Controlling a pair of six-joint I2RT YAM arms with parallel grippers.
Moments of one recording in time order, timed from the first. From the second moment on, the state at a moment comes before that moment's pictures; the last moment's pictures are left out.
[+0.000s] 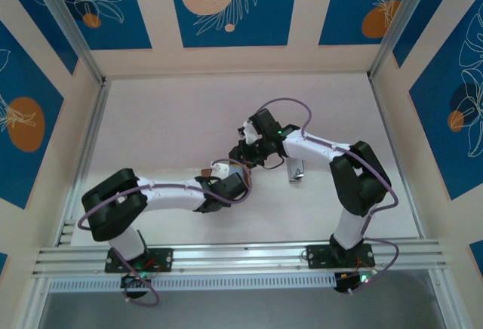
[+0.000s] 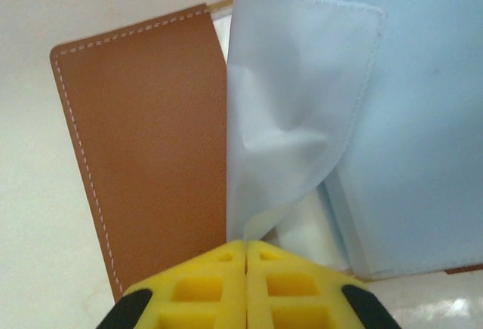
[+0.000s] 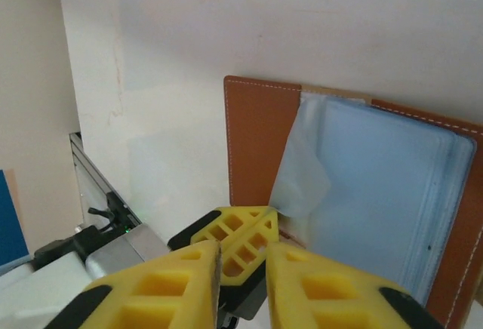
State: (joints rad) left arm -1.06 1.63 0.81 -0.45 -0.49 -0.84; right arm 0.63 1.77 1.16 -0.42 -0.64 0.67
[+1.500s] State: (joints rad) left arm -1.00 1.31 1.00 -0.75 -0.56 -0.78; right arm 0.68 1.94 1.20 -0.52 -0.49 0.67
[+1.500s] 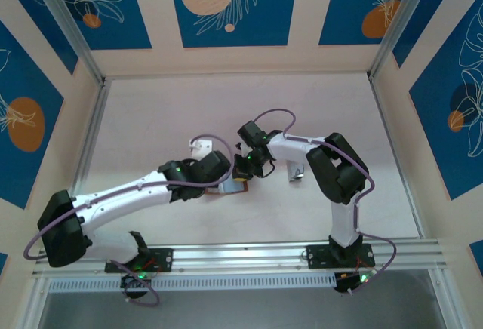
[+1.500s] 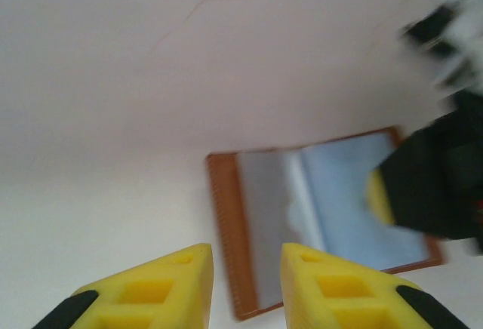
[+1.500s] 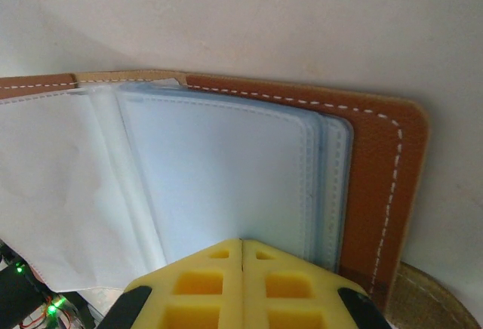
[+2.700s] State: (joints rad) left arm -0.89 1.70 0.96 -0.49 -0.25 -0.65; right arm 0.63 1.81 1.08 -0.55 -0.34 0.70
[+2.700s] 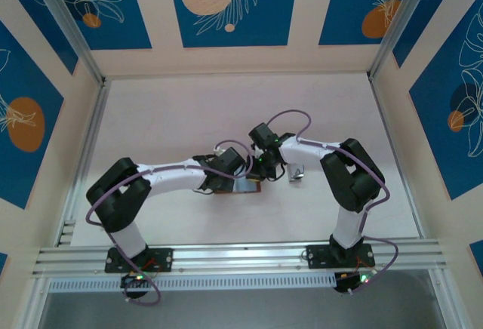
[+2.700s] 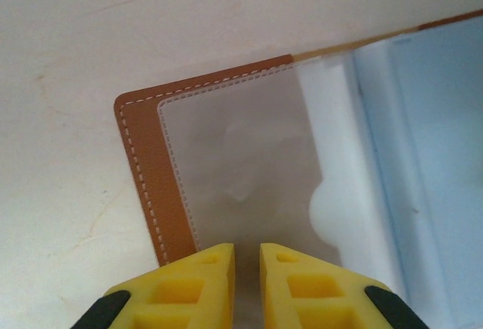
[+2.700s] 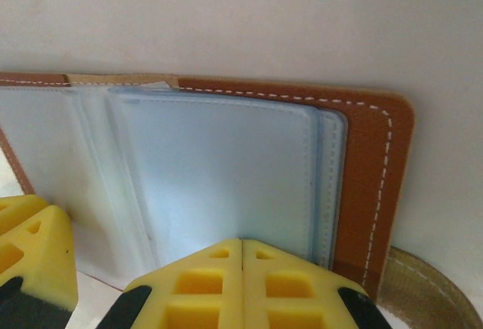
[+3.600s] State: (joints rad) left arm -0.89 1.69 0.91 -0.42 -0.25 -0.65; right arm 0.36 1.46 1.12 -0.67 -0.26 0.58
